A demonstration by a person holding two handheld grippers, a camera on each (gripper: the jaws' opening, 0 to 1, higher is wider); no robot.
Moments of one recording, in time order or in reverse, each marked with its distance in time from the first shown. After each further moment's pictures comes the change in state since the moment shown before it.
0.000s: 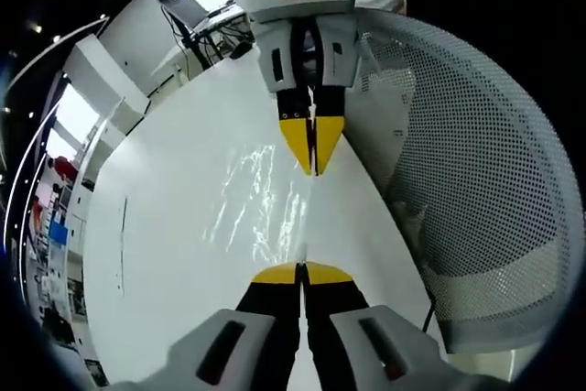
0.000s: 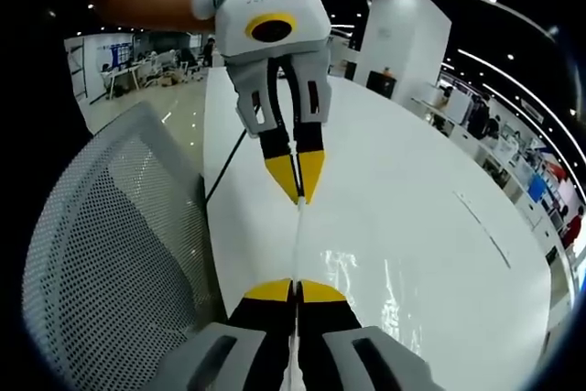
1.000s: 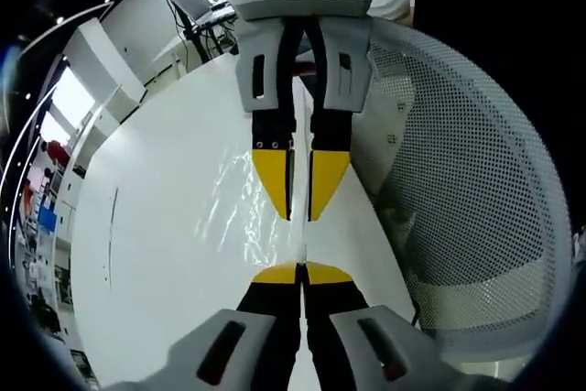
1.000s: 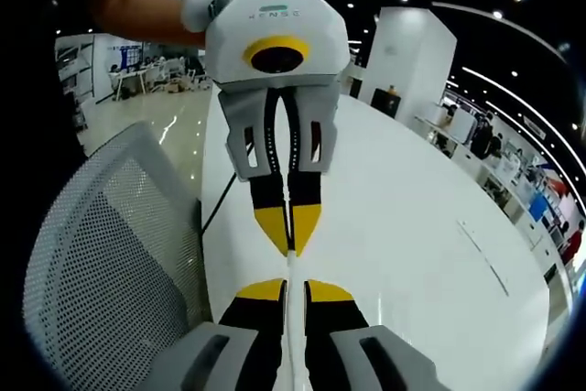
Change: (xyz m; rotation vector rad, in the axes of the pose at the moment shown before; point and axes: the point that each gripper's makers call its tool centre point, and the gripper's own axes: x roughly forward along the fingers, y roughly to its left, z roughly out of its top) left arm 0.001 -0.006 0.006 -0.059 0.006 -0.048; right arm 0.016 -0.004 0.039 -0.051 -0.069 0.009
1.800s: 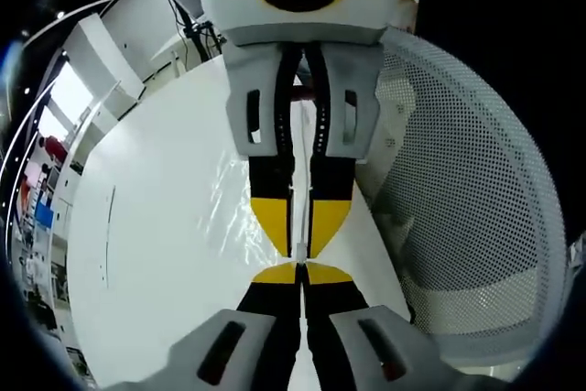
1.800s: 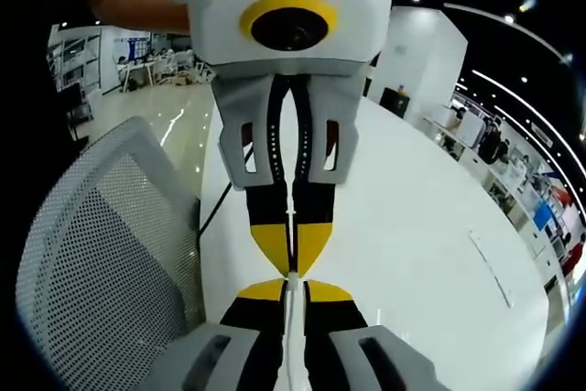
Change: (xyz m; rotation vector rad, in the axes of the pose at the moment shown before) left arm 0.000 0.000 0.008 -0.015 0.004 -0.014; right arm 0.016 0.001 0.004 -0.038 0.028 0.024
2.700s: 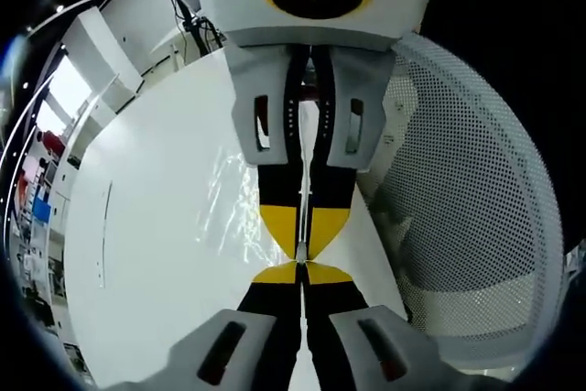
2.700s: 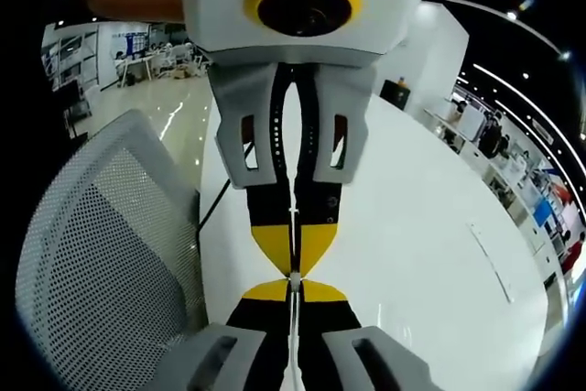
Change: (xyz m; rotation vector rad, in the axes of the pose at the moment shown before) left arm 0.003 0.000 0.000 -0.018 0.021 -0.013; right arm 0.001 -0.001 -0.005 0.013 0.035 -0.002
